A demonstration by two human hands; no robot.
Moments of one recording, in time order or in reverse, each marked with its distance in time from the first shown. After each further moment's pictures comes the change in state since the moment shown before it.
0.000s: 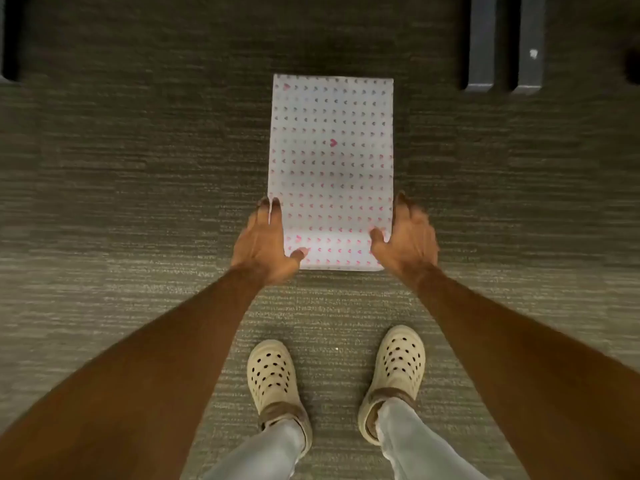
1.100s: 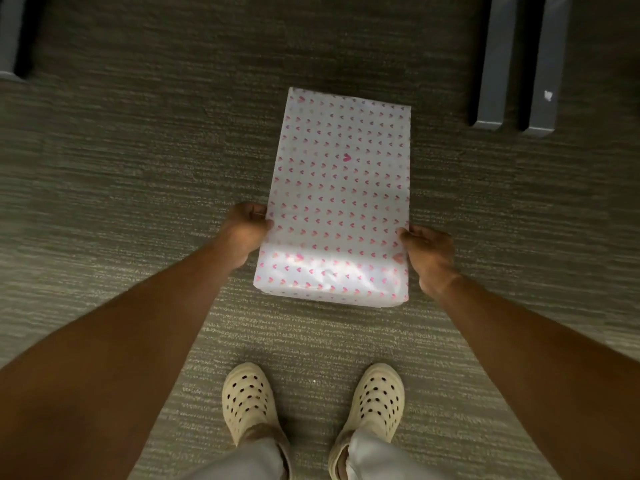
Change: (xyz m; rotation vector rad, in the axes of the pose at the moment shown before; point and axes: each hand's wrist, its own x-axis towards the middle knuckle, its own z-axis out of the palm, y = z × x) left_hand 0.088 0.014 -0.023 -0.930 0.050 -0.501; right_hand 0.091 0.049 -0.023 0.815 -0.106 0.452
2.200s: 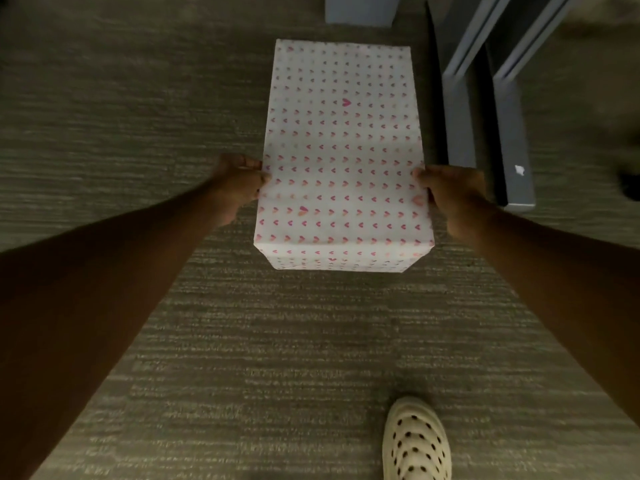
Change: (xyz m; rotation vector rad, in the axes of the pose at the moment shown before) left_hand 0.188 0.203 0.056 -0.126 -0.072 0.227; right_hand 0.214 -0.175 -0.027 0.075 0.052 -0.338
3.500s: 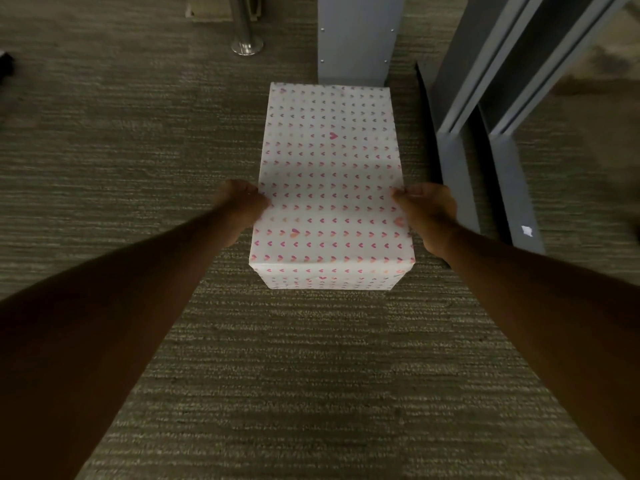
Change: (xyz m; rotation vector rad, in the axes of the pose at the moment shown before) left_hand 0.100 0.042 0.028 0.225 0.091 0.040; right_hand 0.116 -0.026 0.031 -0.170 0.102 -0.115
